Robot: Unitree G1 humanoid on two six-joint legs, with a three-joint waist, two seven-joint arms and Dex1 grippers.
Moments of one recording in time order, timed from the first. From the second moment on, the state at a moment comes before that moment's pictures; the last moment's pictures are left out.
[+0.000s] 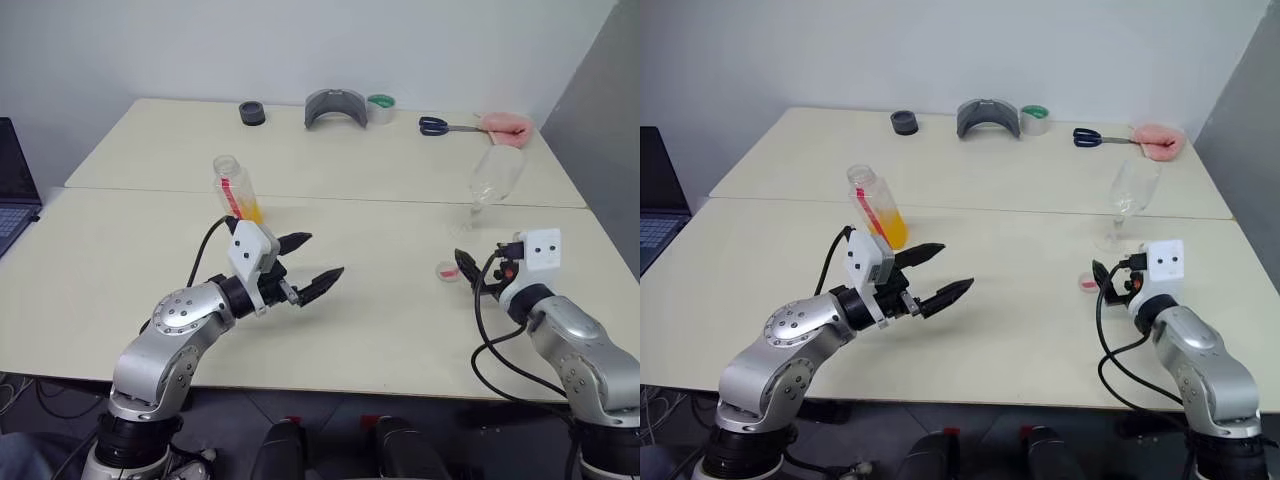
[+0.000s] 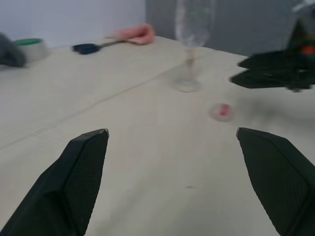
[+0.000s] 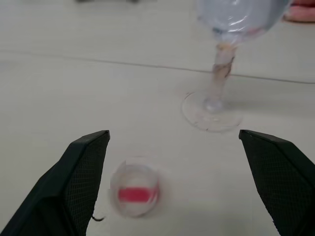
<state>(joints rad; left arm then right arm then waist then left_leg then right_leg) -0.22 0.51 0.00 -0.49 -0.51 0.58 -0.67 -0.16 -0.46 -0.17 -0.36 0.46 0.64 0.11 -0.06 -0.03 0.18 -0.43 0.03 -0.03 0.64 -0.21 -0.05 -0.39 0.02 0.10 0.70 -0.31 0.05</state>
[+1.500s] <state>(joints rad) -0.29 0.46 -0.08 -0.46 -0.49 0.57 -0.66 -0.67 -0.30 -0.20 0.53 0.24 0.19 0.12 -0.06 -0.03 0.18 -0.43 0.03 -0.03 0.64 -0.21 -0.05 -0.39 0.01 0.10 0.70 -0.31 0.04</state>
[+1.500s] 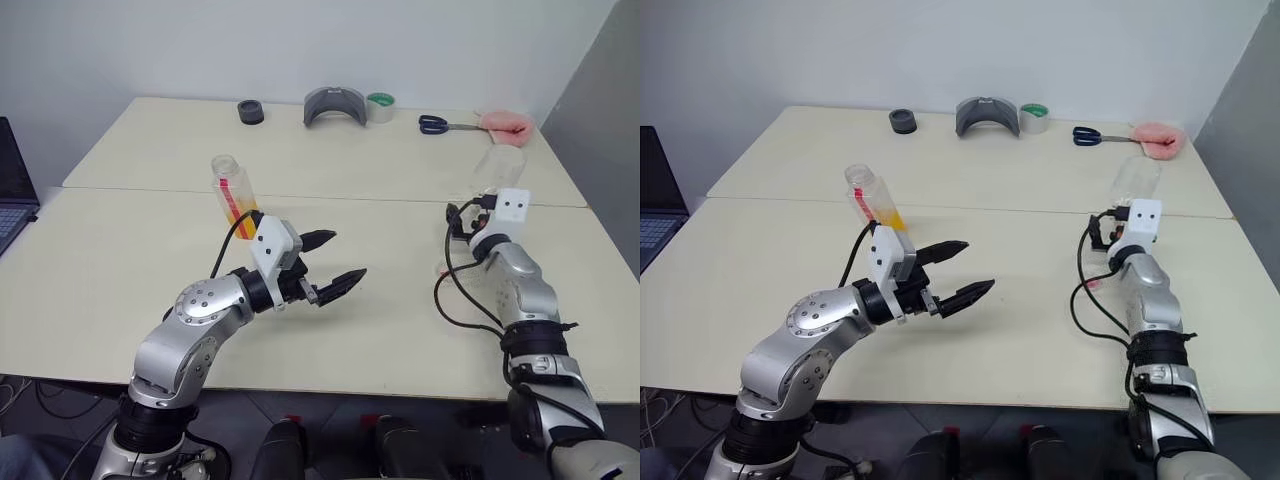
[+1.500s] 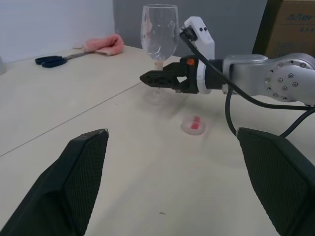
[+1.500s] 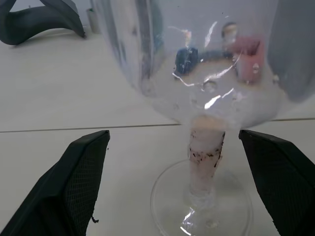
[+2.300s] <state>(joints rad) -0.21 0.50 -0.05 -0.50 -0.49 0.58 -0.68 -0.73 -0.26 -0.13 0.62 0.21 0.03 0.34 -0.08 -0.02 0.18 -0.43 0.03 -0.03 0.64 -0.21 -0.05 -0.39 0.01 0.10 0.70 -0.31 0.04</state>
